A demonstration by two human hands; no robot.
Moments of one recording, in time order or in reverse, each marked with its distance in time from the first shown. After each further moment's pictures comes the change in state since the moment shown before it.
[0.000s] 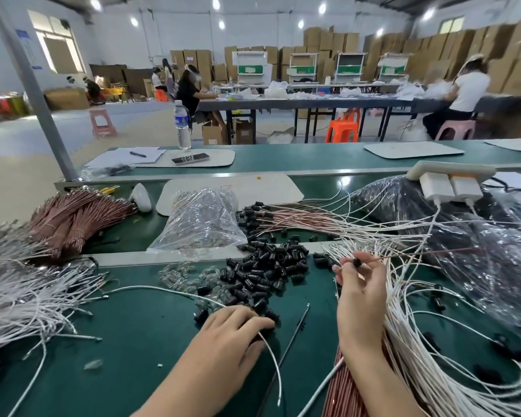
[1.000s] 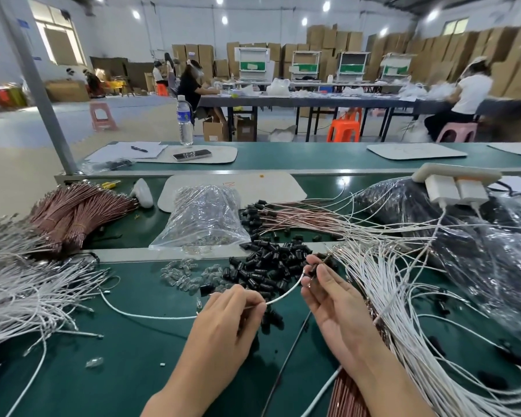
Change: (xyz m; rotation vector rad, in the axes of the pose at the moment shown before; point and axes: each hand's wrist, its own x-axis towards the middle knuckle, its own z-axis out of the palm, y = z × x) left_hand 0.012 -0.009 0.010 -0.231 0.416 -0.105; right_hand -0.004 -0.006 0.008 0.573 -0.387 0.640
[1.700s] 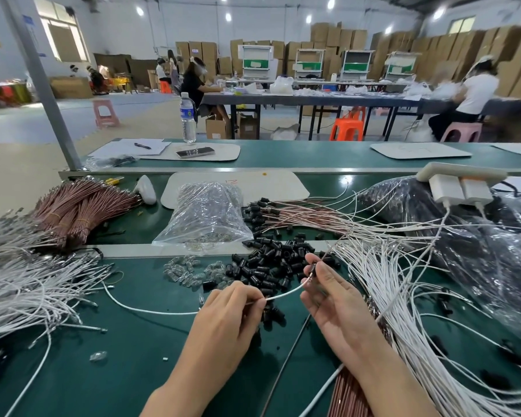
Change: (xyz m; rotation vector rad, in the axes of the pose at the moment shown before) left_hand 0.000 -0.003 0.002 0.078 0.004 -0.016; right_hand -0.003 -0.002 -0.001 -0.087 -0.051 0.048
